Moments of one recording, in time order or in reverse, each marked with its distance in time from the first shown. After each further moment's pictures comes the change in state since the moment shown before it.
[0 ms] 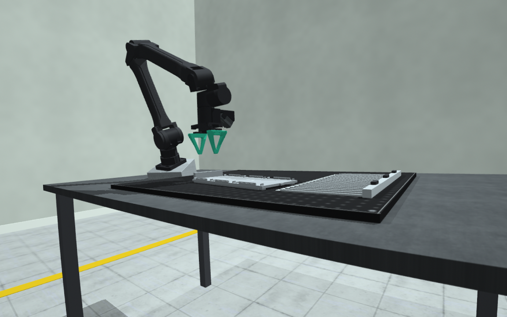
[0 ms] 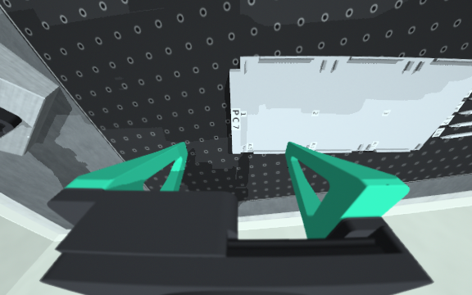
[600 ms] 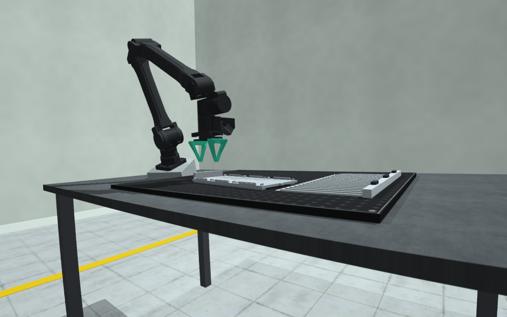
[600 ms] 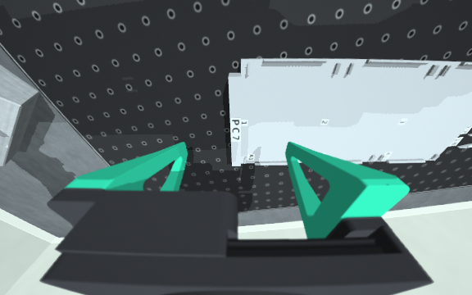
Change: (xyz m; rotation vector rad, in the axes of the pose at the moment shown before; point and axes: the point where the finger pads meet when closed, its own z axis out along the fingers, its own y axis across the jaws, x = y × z) arm -0.001 0.000 0.026 0.001 -0.001 -0.002
